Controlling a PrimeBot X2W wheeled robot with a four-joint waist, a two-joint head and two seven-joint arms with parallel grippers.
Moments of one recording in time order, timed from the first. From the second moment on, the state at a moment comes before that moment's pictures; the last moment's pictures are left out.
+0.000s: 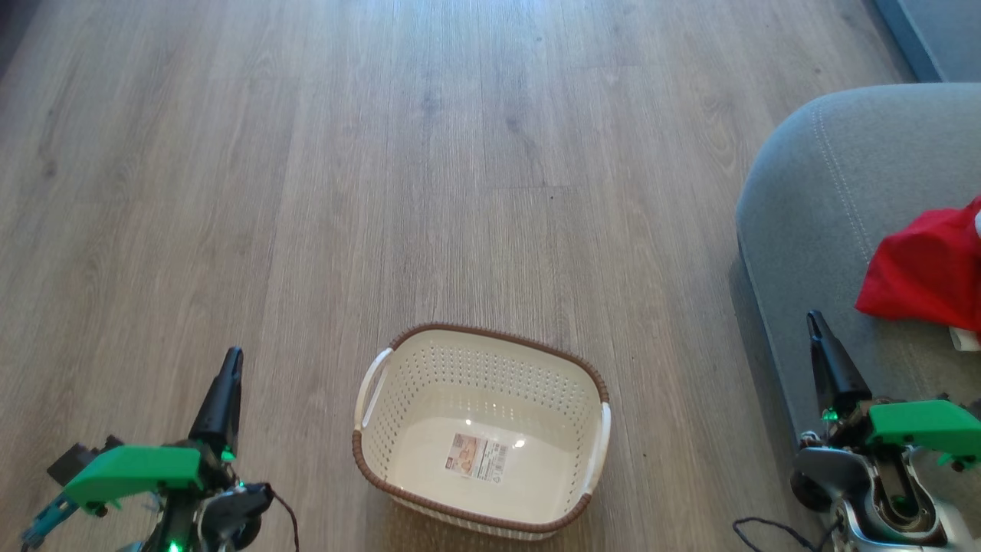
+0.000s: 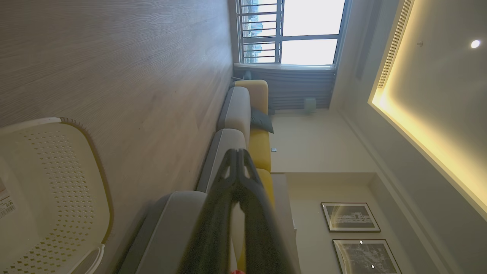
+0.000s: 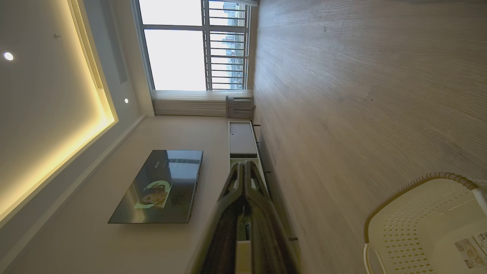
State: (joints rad) left arm -0.06 0.04 0.08 0.28 -1.60 -0.13 0.11; right arm -0.09 -0.05 -0.13 0.28 1.60 0.13 0.11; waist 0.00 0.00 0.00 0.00
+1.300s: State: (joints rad) left arm -0.06 0.04 0.08 0.28 -1.60 -0.13 0.11; right arm -0.09 -0.05 -0.13 0.28 1.60 0.13 0.11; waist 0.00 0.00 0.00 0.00
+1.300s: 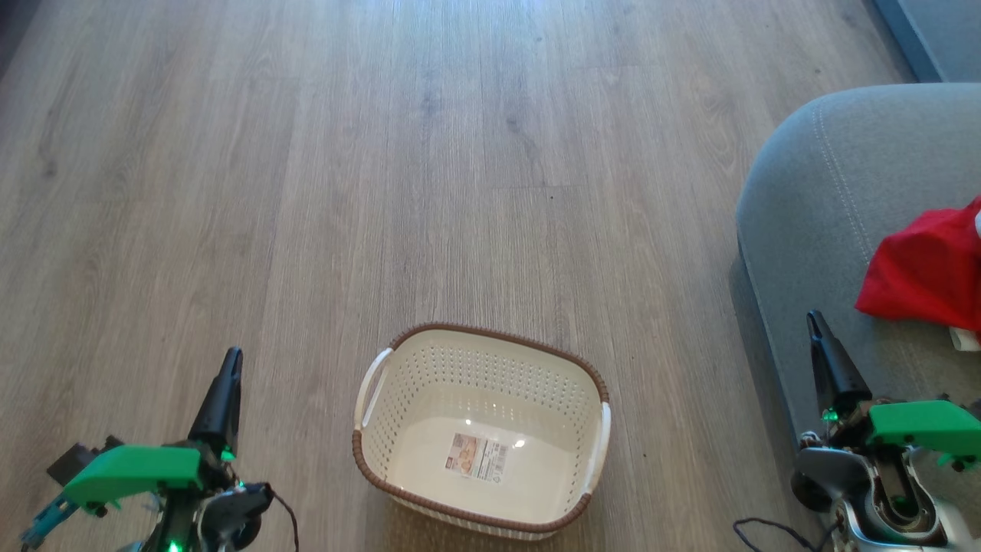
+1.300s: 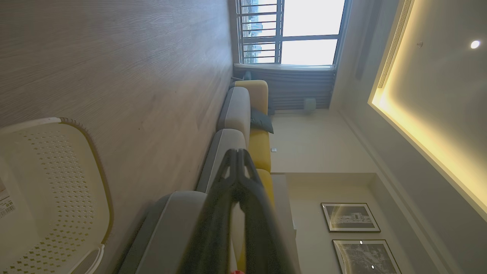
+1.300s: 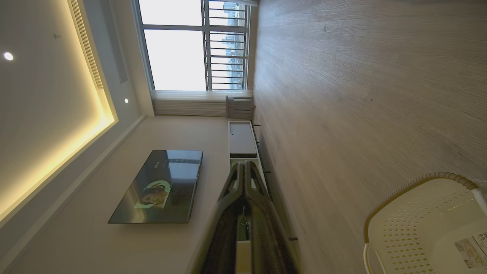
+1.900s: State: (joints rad) left arm -0.06 0.04 0.08 0.28 -1.60 -0.13 0.11; right arm -0.09 -0.05 -0.13 0.28 1.60 0.13 0.11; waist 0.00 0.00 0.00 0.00
